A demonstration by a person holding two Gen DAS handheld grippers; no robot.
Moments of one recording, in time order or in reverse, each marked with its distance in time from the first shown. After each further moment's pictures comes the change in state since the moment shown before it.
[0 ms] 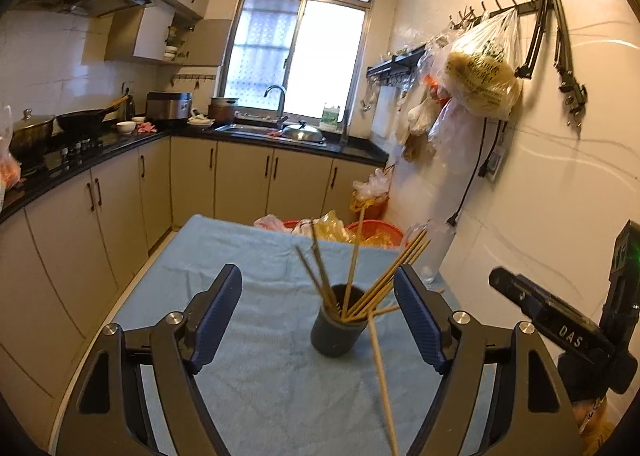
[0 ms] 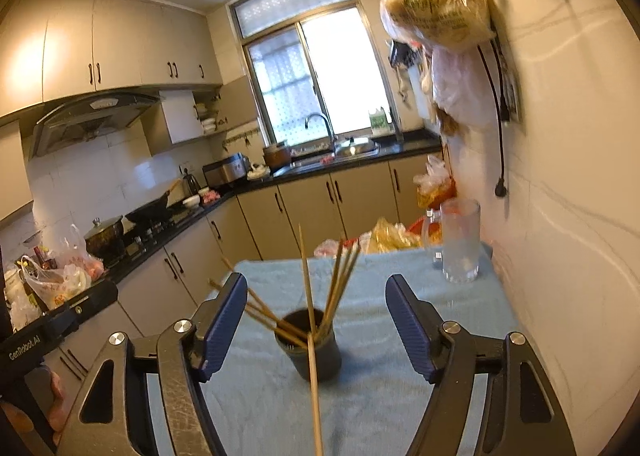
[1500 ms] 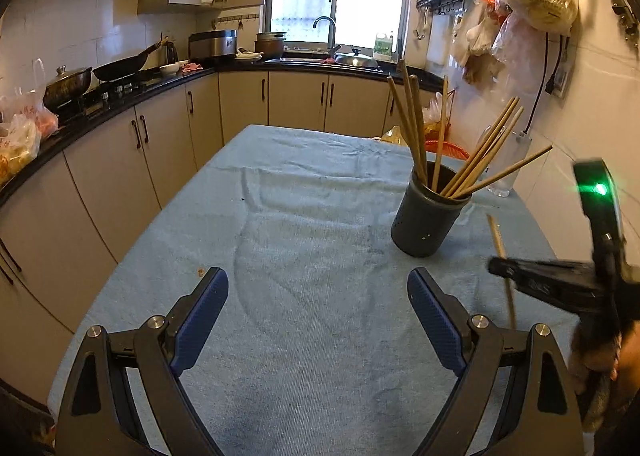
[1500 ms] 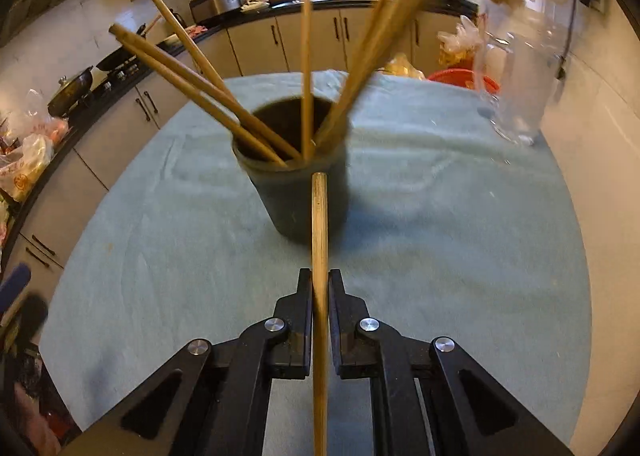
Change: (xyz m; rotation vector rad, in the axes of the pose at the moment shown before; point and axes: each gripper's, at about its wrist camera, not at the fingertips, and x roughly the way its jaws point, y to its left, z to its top) left arm 0.046 0.037 -0.103 0.012 0.218 0.204; right arm 0.143 -0.001 -0.098 -0.124 0.565 -0.078
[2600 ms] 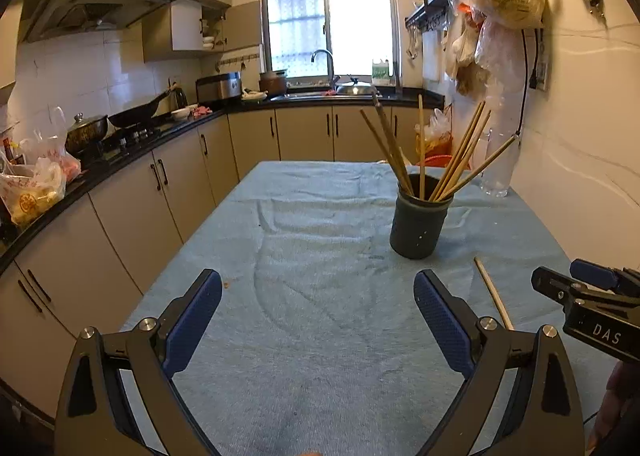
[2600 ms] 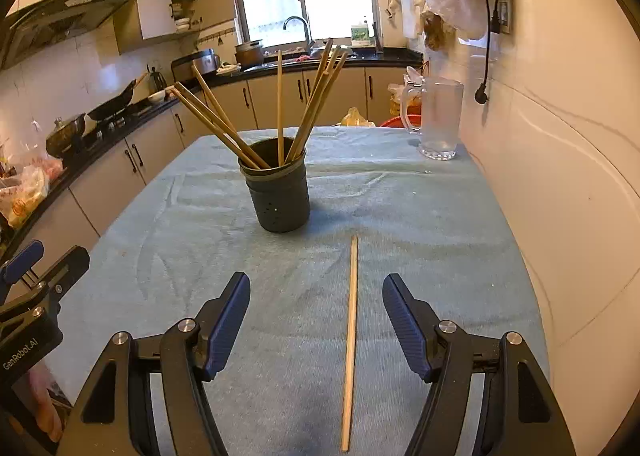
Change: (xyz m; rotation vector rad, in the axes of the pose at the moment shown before) left arm -0.057 -0.027 -0.022 0.101 -0.136 0.083; right arm -0.108 0.010 -0.078 0.069 -0.265 -0.080
